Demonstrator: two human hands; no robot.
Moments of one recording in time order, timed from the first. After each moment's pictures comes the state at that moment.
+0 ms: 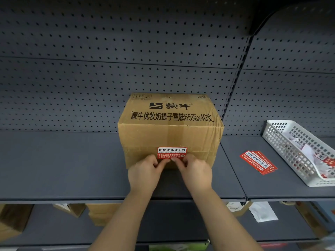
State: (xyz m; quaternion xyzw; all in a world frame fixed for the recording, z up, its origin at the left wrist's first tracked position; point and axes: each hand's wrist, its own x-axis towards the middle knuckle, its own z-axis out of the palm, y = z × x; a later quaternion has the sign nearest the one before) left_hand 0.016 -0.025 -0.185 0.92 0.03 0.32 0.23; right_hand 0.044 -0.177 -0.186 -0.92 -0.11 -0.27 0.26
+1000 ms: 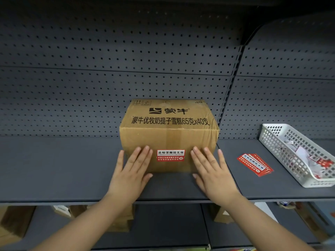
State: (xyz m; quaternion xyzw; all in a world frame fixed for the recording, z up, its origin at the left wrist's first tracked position) left_hand -0.007 0.032 -0.193 0.95 -0.12 0.28 -0.10; right_hand 0.031 -0.254 -0.182 -0.91 -0.27 -0.29 -0.10
